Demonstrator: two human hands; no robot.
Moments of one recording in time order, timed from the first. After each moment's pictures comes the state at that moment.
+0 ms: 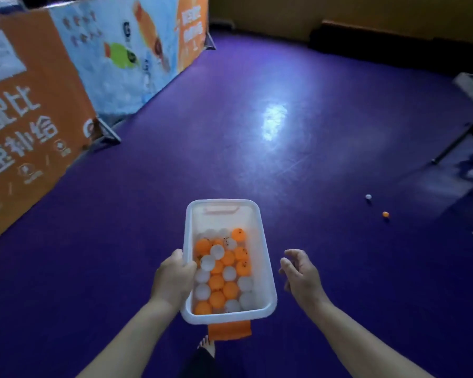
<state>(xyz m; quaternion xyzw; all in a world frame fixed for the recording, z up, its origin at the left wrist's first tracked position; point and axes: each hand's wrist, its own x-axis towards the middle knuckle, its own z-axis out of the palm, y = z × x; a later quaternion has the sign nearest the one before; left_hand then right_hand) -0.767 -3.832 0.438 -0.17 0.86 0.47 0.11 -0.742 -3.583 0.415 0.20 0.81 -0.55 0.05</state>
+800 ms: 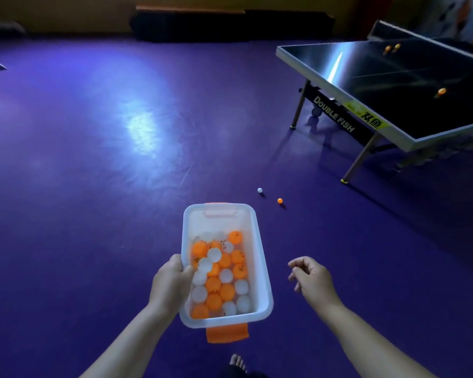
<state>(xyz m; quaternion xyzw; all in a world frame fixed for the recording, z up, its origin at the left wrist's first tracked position) -1.121 -3.409 0.437 0.11 0.87 0.42 0.23 -0.944 -3.204 0.423 0.48 0.71 -0.51 -0.08</state>
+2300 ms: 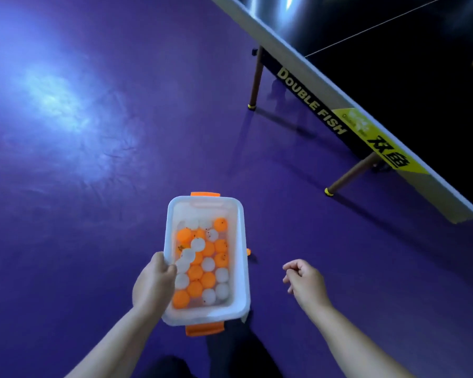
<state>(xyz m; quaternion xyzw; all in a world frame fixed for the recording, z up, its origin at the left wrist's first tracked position) -1.572 -2.677 0.307 0.13 0.92 0.21 0.30 -1.340 -2.517 0.297 0.64 0.58 -0.50 -0.02</state>
